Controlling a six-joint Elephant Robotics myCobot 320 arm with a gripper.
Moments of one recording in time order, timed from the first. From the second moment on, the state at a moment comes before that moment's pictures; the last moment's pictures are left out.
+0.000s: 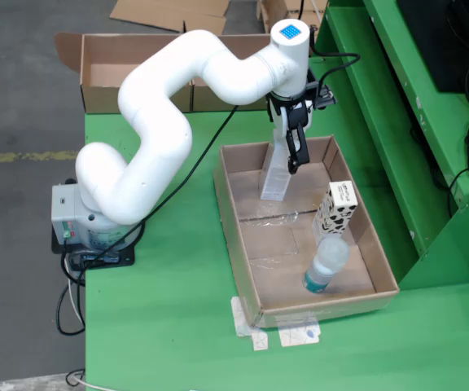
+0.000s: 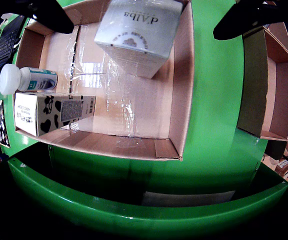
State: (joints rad) arm 0.44 -0.60 -0.54 -0.23 1.48 0.36
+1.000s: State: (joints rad) arm 0.44 -0.60 -0.59 -0.20 1.48 0.35
